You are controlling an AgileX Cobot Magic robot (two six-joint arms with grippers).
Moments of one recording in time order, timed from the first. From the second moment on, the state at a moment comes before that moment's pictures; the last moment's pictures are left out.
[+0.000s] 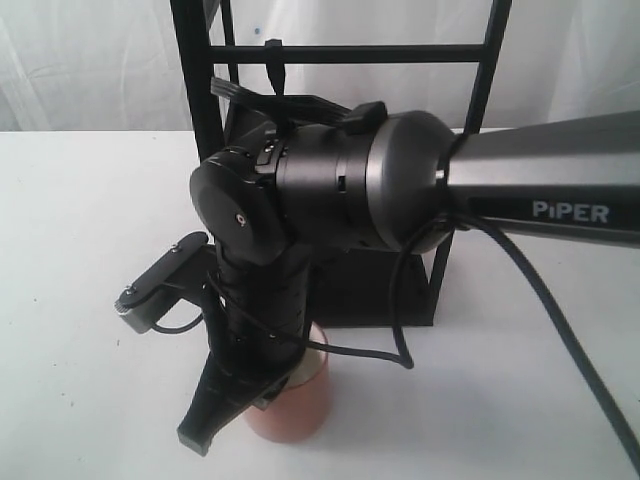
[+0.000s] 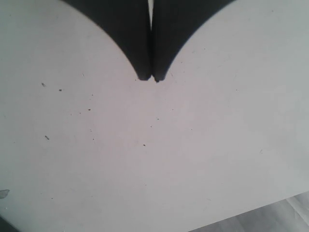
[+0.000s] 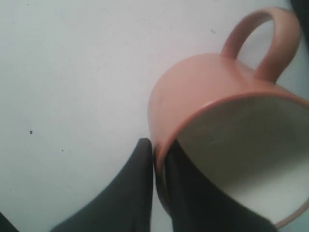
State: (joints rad) left arm 0.09 0.00 0.03 0.11 0.43 0.16; right arm 0.99 1.88 -1.41 0.01 1.03 -0.13
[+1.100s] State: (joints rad) left arm 0.09 0.00 0.03 0.11 0.43 0.16; right arm 0.79 1.39 -1.26 -0.38 1.21 -0.09
